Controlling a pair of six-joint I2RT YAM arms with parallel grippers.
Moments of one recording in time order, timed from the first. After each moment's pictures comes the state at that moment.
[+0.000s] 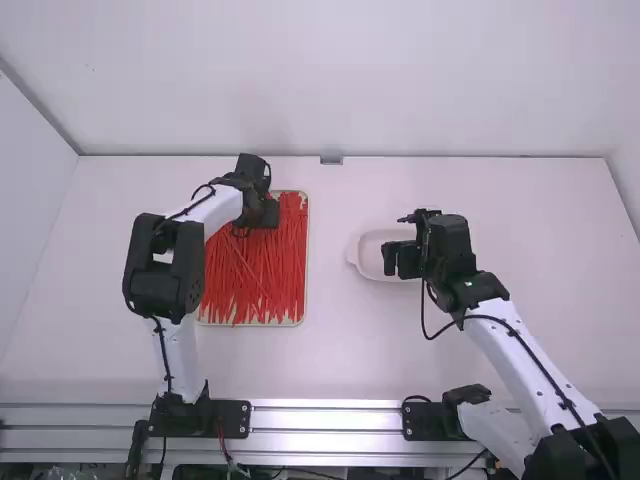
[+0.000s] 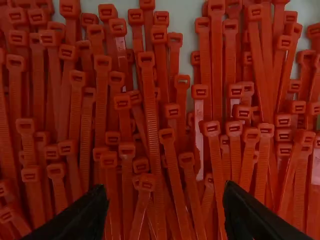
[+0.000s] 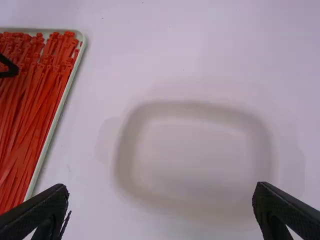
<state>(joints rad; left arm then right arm) -0.13 2.07 1.44 -0.55 0.02 -0.15 0.27 1.14 0.72 -0.35 -0.09 0.13</state>
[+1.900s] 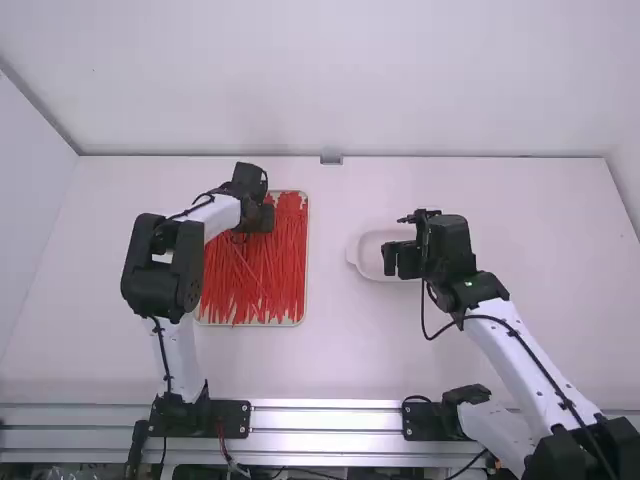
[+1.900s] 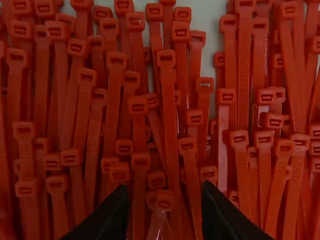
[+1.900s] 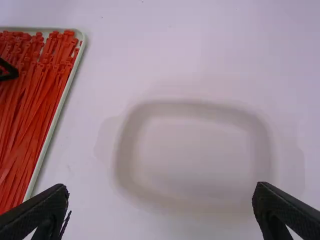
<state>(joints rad) -0.12 2.07 1.35 -0.40 0.01 -0.16 0.27 1.14 0.72 -0.35 -0.09 0.13</state>
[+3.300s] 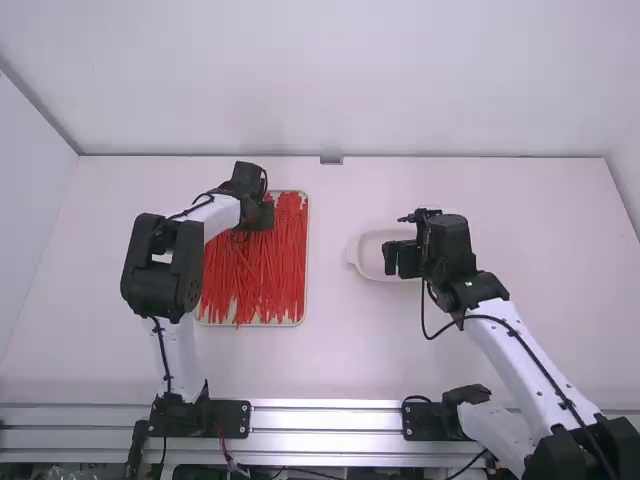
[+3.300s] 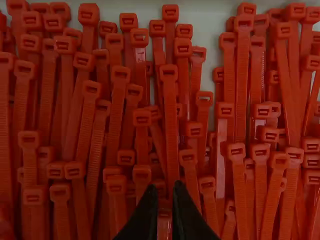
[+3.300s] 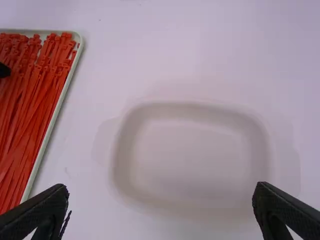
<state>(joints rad) -0.11 2.07 1.35 -0.38 0.01 -0.18 0.27 1.14 0.72 -0.34 -0.08 0.12</state>
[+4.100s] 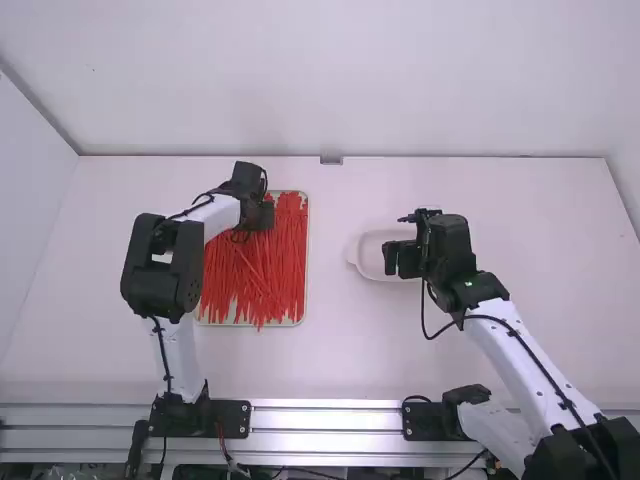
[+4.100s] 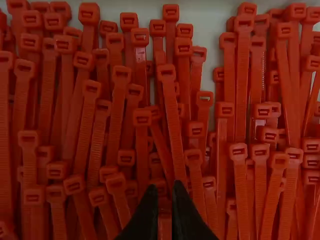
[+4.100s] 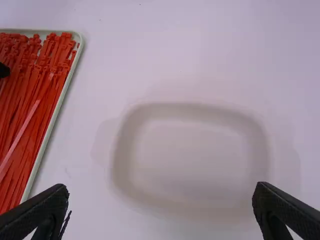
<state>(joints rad) -0.11 2.07 1.35 -0.38 0.01 -0.19 0.27 1.14 0.72 -0.34 -0.08 0.12</state>
